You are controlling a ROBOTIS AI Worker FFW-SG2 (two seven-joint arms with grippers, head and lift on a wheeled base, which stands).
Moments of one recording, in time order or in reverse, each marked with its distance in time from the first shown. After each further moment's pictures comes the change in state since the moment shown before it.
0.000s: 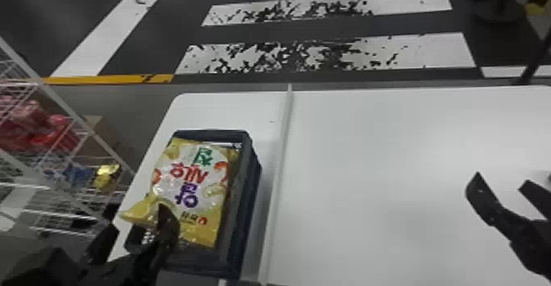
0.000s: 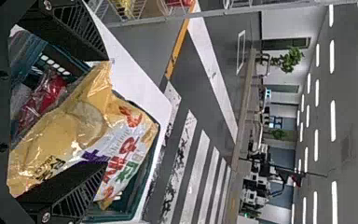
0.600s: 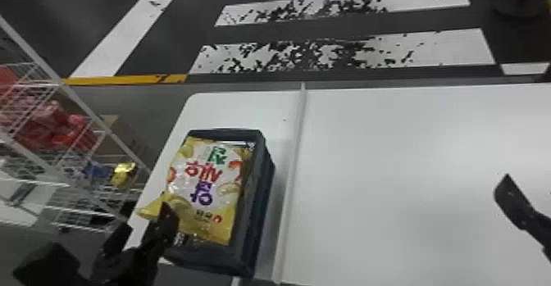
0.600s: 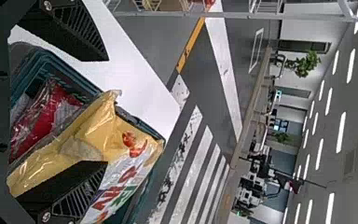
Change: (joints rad) left arm -0.095 0.000 0.153 0.131 0.201 0.021 -0.149; right arm 0.011 -0.004 -0.022 -0.008 -0.012 0.004 0.001
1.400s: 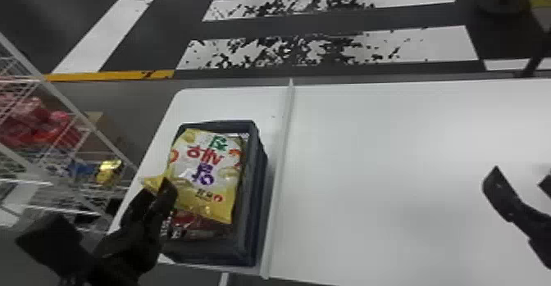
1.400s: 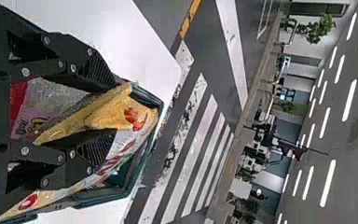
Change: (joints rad) left arm -0.080 0.000 -0.009 -0.054 -0.011 0.131 -0.087; right arm 0.031 0.014 -0.017 -0.045 0.000 0.001 -0.001
